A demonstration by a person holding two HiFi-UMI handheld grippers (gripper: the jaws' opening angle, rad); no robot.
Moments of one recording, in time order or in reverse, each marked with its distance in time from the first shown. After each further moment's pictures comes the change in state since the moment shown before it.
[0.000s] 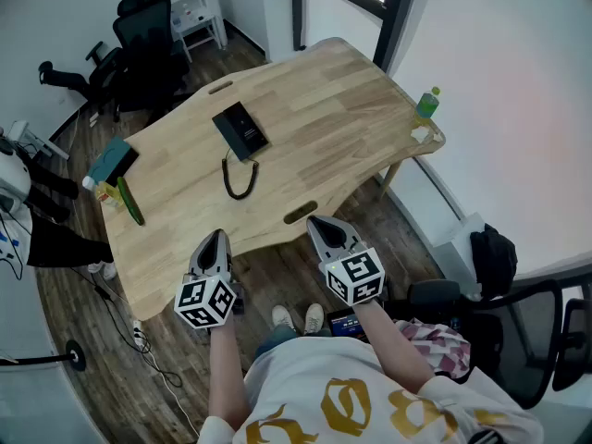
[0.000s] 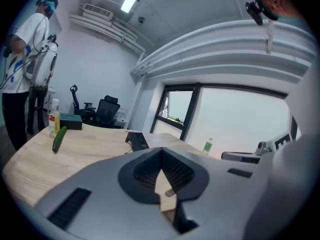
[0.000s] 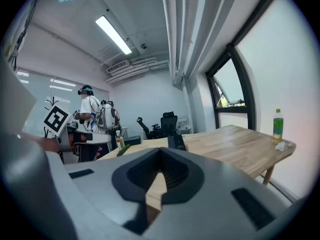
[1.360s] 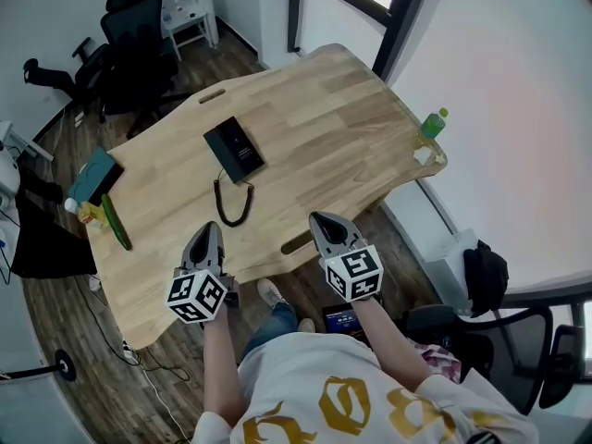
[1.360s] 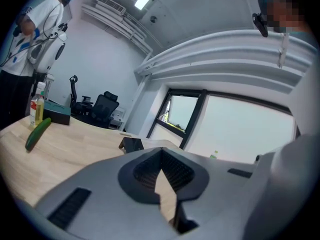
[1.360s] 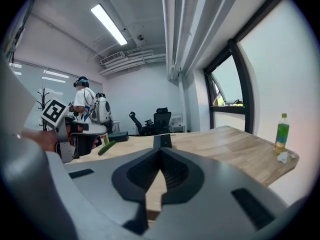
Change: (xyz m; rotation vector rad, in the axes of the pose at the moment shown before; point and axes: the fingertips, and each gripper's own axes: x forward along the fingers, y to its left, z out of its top) left arm 0.098 0.031 0.033 -0.111 -0.052 -0.042; right arm 0.076 -0.069 0.014 -0.036 0.054 -0.061
